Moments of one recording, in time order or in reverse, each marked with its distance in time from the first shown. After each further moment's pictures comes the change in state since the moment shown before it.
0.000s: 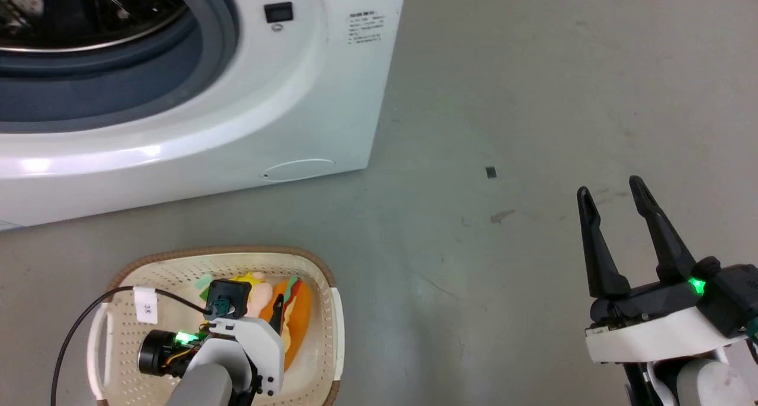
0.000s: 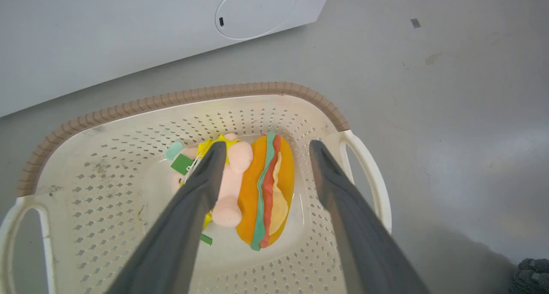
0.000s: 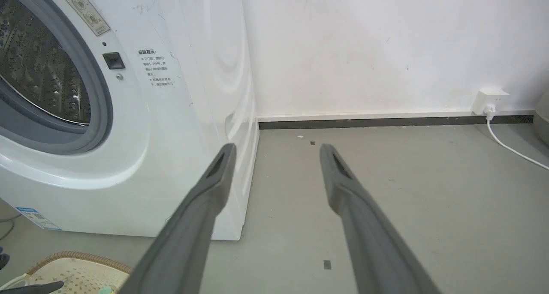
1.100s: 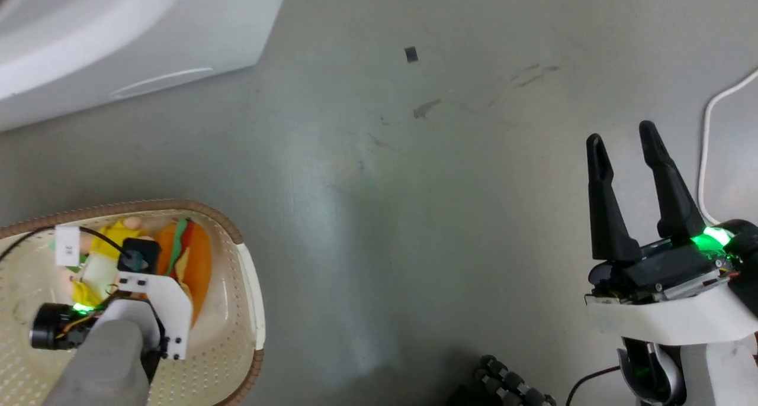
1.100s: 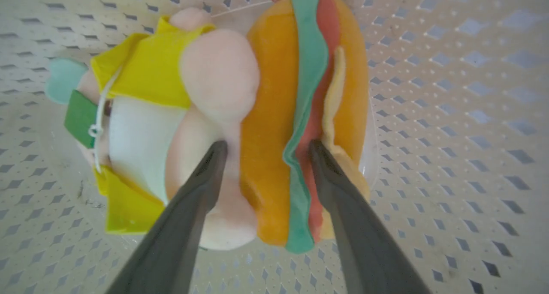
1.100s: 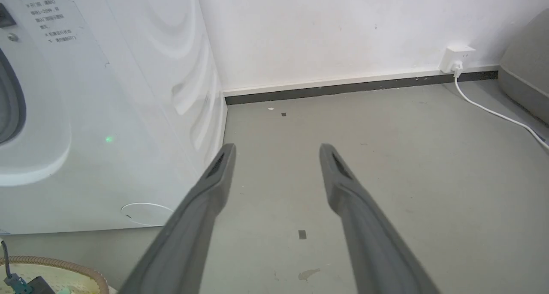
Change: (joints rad) left arm -0.276 0.182 -0.141 0.381 -0.089 0.024 0.100; right arm -0.098 0.000 0.049 -0.062 0.138 0.000 -0.071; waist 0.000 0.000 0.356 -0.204
